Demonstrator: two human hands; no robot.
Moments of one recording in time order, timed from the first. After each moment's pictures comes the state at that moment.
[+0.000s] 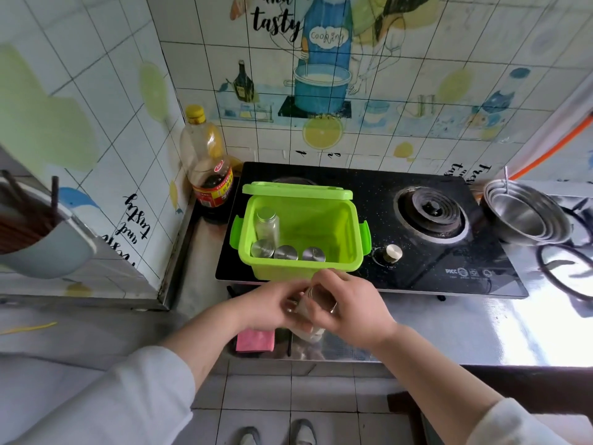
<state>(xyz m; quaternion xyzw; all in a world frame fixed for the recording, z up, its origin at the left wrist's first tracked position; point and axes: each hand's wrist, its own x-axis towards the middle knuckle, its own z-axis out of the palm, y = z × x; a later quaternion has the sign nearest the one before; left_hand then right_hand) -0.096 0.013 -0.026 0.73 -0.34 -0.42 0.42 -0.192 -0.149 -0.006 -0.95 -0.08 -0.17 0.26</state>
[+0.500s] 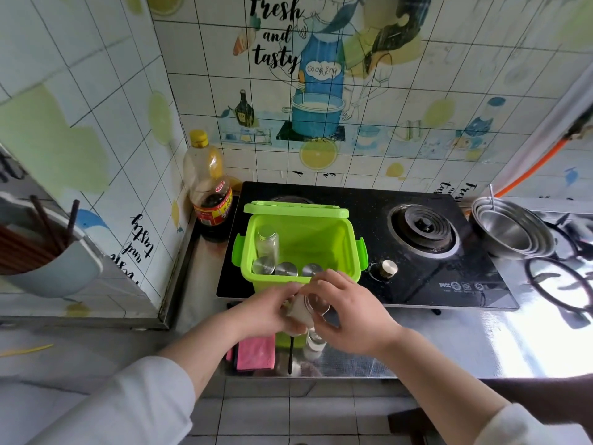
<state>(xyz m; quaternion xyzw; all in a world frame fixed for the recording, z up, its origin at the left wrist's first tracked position) -0.085 0.019 -0.017 0.78 -0.33 -0.34 0.40 -0.186 -0.153 0.014 -0.95 -0.14 -0.12 0.24</state>
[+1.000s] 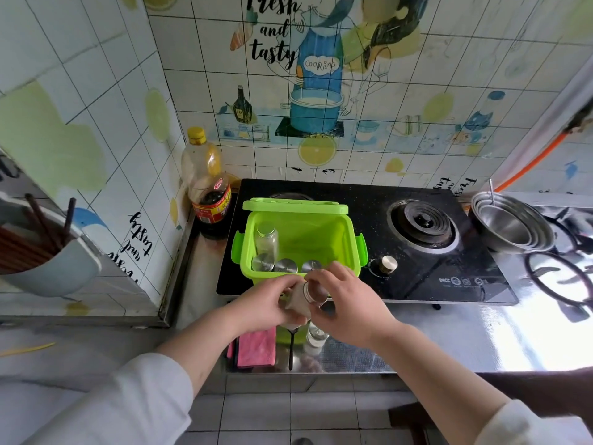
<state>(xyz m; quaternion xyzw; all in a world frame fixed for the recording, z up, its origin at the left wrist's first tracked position) -0.080 0.021 -0.016 0.80 -0.33 -0.31 0.40 -0.181 -0.151 0.010 -0.97 -0.05 -0.08 0.21</state>
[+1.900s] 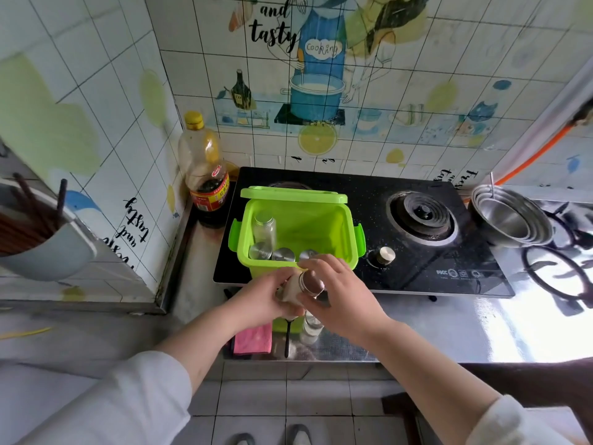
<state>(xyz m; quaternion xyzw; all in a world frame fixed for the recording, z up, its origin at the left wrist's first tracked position) -0.091 0.021 -0.029 0.80 -0.31 -0.29 0.42 -0.187 -0.141 0.007 -0.96 -0.05 -0.09 0.25</state>
